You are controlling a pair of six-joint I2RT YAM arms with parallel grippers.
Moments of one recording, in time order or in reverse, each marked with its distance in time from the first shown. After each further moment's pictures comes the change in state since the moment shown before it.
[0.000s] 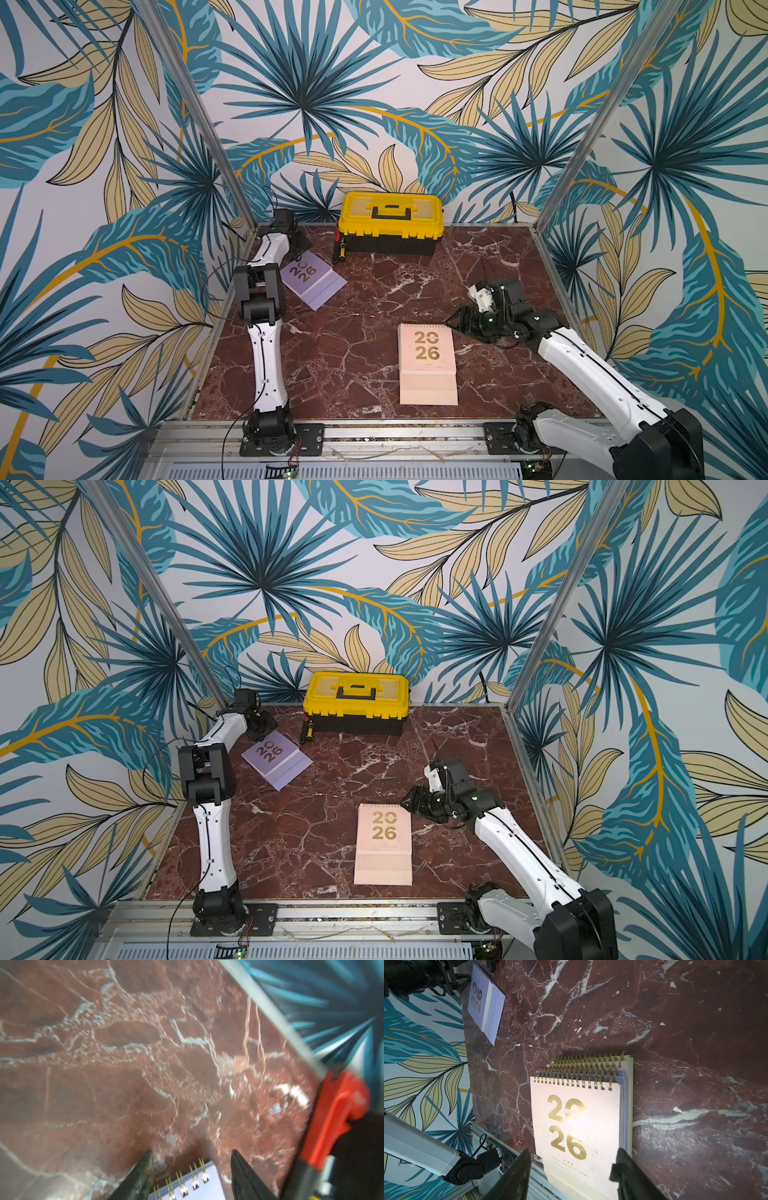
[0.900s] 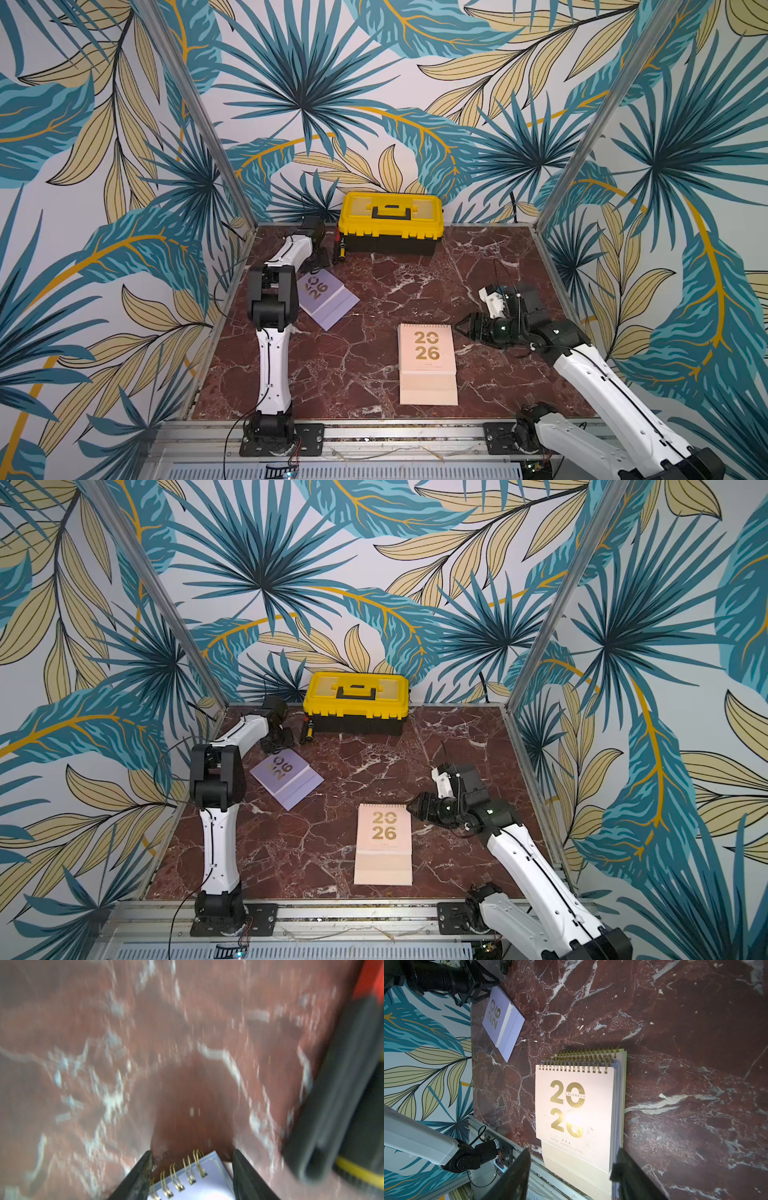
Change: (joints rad) left arm -0.152 -0.150 -0.221 -0.186 -0.162 0.190; right arm -0.023 -0.135 -0.002 -0.100 0.004 -0.056
